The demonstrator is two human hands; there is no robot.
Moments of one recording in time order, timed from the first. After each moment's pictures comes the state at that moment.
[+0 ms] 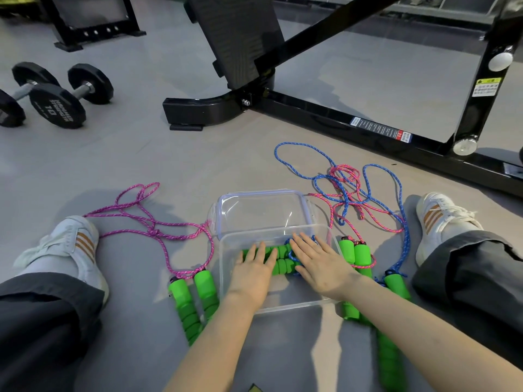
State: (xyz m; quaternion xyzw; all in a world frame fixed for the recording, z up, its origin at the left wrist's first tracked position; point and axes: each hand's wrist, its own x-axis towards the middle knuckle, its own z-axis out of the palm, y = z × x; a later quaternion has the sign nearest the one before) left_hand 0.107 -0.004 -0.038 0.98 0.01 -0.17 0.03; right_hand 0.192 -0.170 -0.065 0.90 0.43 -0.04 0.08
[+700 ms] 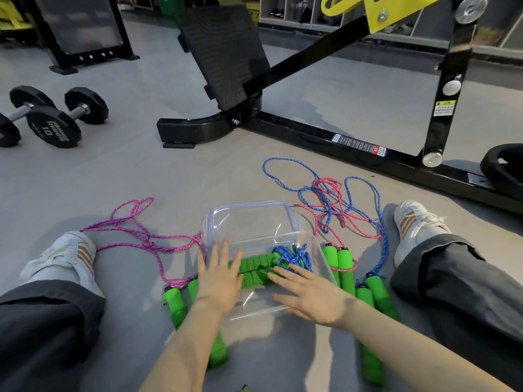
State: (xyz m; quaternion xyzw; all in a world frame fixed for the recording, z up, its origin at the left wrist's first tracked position) left_hand 0.087 0.027 -0.036 0.99 0.10 -0.09 -0.07; right_hand 0.149 -0.190 -0.036 0.78 0.61 0.04 0.15
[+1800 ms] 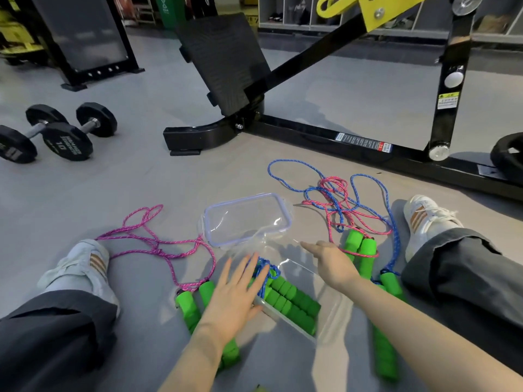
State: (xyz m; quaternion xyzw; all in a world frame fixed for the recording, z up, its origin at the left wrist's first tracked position) left_hand 0.055 0.029 -0.040 0.99 -0.12 0.05 -0.04; right_hand 0.184 -0.182 -0.025 0.95 0.24 -0.10 -0.16
